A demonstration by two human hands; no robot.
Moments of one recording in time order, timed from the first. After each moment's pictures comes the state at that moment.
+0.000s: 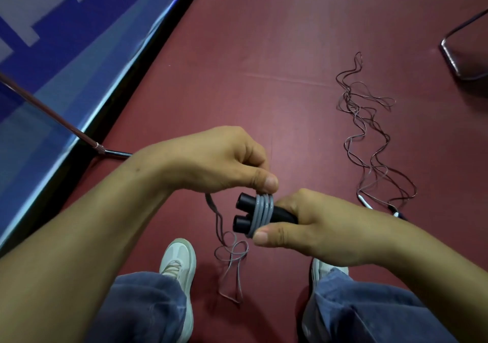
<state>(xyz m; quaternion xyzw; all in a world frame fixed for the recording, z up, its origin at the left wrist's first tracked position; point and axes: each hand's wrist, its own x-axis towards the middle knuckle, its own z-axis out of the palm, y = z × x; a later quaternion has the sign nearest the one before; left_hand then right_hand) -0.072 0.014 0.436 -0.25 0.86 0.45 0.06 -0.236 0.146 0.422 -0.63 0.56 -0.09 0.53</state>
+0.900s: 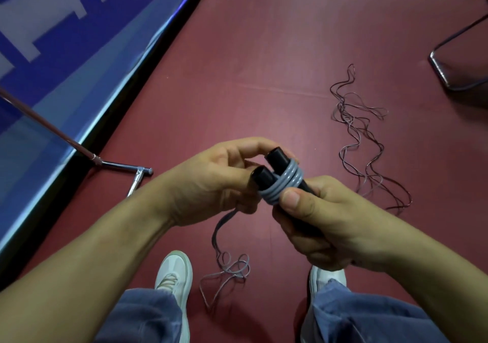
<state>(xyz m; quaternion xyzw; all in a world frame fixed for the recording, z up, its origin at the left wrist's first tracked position) -0.067 0.035 0.423 -0.18 0.57 0.80 -0.09 -0.250 0.151 0.431 -0.39 0.43 -0.33 0.75</state>
